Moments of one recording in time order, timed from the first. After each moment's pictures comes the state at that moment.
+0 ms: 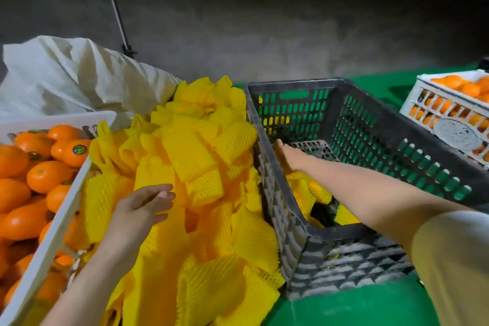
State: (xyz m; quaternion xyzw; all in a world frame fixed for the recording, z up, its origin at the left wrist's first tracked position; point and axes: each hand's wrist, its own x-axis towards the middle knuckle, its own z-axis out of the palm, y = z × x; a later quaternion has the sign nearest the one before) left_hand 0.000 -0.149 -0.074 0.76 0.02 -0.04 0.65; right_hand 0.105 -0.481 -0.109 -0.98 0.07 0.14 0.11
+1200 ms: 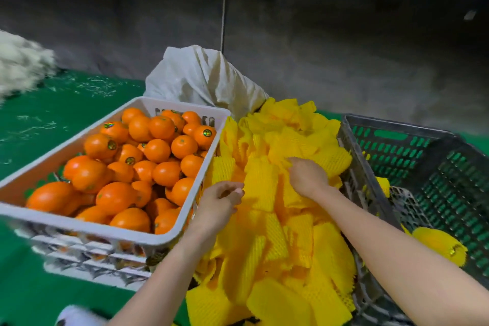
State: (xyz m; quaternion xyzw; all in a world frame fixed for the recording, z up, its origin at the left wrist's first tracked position) left_hand -0.043 -0.090 -0.061 0.72 0.06 -0.02 0.69; right_hand 0.072 -0.286 -0.063 -1.00 -0.05 -0.04 0.06
